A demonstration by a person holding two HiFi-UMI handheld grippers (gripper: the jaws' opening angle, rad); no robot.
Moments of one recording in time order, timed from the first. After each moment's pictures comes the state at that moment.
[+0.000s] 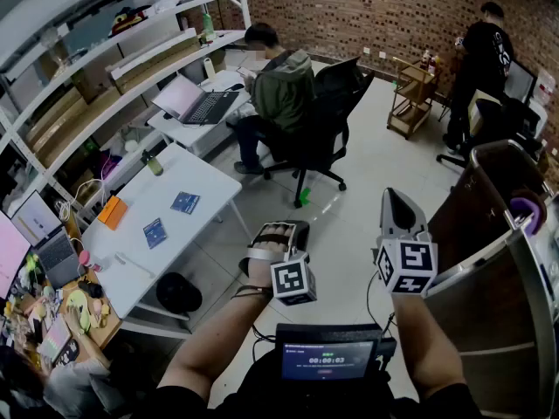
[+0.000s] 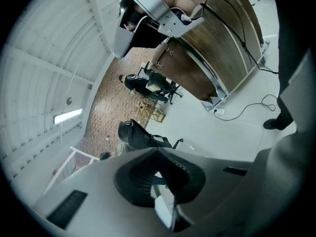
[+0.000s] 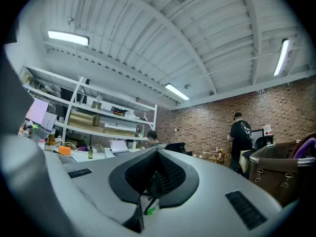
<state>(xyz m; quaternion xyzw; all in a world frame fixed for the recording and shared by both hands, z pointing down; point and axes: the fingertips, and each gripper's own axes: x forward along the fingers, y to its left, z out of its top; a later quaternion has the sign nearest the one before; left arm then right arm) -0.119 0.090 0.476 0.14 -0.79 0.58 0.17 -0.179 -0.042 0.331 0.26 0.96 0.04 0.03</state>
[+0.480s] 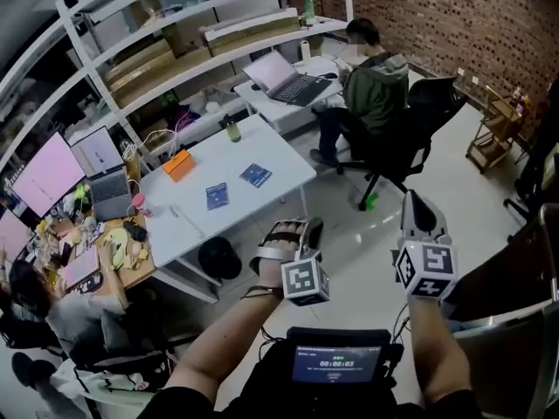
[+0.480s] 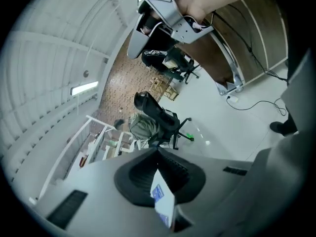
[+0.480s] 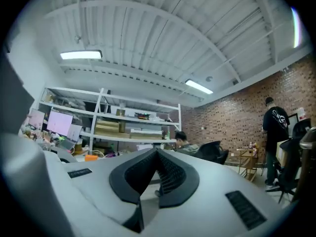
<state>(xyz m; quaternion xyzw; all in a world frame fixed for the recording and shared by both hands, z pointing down) -0.079 0.211 0.476 0.03 -0.81 0.54 0.24 -0.181 0.085 0.353 0.38 0.92 0.02 0.03</state>
